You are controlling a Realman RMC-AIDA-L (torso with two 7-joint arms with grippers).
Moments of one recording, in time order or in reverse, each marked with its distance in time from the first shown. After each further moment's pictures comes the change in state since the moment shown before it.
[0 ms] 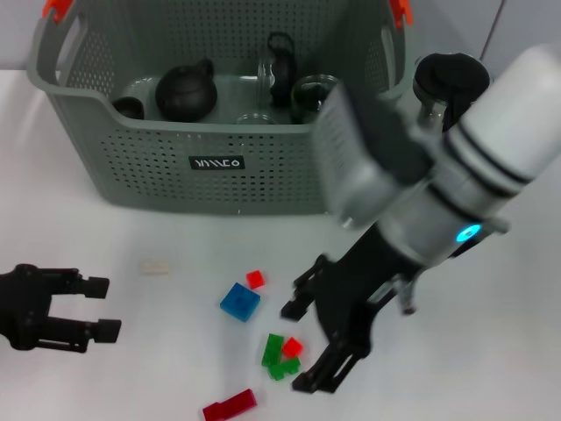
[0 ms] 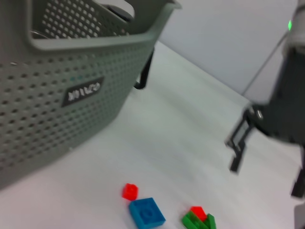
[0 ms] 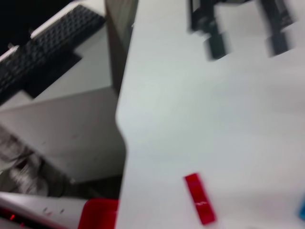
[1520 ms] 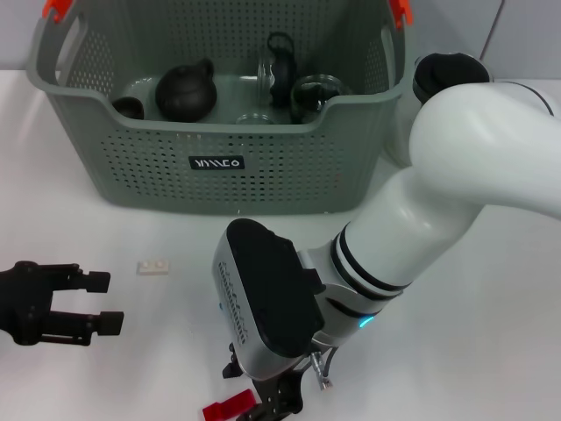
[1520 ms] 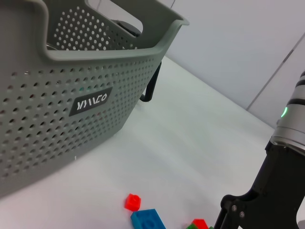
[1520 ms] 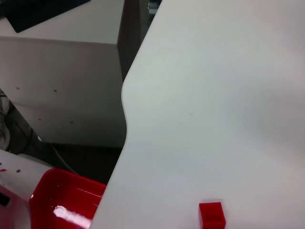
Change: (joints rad) left arm 0.005 -0.010 -0.043 0.010 -0.002 -0.001 -0.001; right arm 0.047 0.018 -0.555 0.115 0.210 0.493 -0.092
